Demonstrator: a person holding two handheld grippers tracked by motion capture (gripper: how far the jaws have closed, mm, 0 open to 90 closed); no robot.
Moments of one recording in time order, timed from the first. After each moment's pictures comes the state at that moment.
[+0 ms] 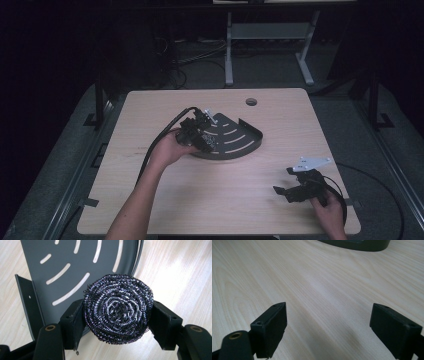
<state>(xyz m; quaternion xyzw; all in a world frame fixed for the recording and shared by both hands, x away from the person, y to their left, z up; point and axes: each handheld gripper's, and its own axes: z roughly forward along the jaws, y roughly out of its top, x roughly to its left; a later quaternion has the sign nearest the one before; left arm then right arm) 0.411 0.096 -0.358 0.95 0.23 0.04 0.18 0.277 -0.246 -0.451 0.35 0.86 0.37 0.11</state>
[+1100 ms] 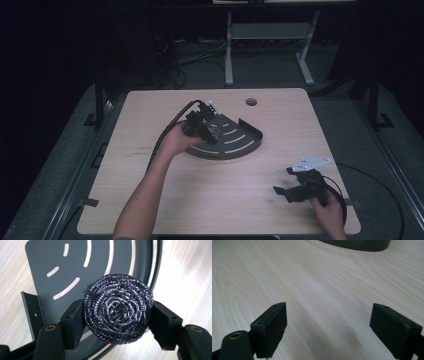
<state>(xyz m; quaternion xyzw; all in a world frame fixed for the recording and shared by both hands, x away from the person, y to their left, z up) 0.447 0.086 -0.370 0.95 0.25 0.02 0.20 0.277 -0.245 -0.451 0.35 0.86 0.37 0.11</state>
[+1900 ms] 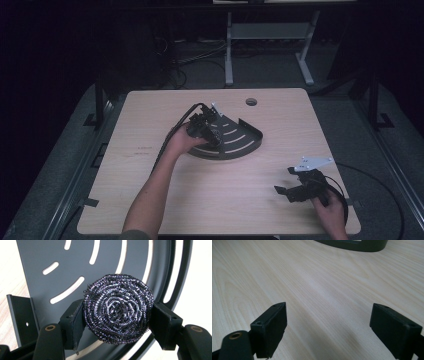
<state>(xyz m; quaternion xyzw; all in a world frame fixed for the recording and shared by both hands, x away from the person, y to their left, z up) 0.468 0.080 -0.403 0.94 0.27 0.01 0.19 0.277 -0.249 -0.450 0.35 0.85 0.37 0.11</state>
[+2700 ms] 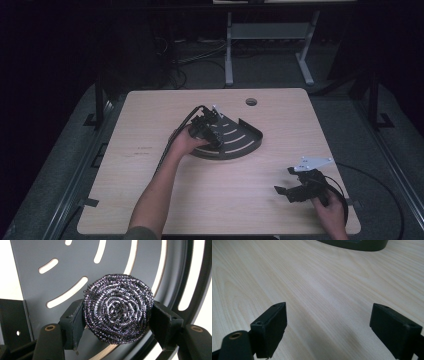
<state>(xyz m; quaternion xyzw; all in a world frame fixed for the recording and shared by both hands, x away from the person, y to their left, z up) 0.477 0.077 -0.423 0.94 0.29 0.00 0.18 0.277 -0.249 -0.451 0.35 0.85 0.37 0.11</state>
